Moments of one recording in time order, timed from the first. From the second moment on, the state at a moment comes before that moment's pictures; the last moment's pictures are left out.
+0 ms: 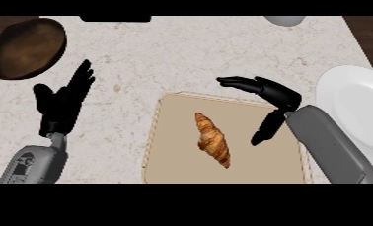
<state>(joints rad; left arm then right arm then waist) -0.19 0.33 -0.08 -1.37 0.17 0.12 0.14 -0.56 -0.38 0.41 -0.97 0.22 0.39 -0.79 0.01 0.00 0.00</state>
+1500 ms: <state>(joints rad) -0.18 0.27 0.01 -1.39 0.10 0.06 0.16 -0.57 -0.21 0.52 -1.07 0.77 0.44 -0.53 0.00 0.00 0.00</state>
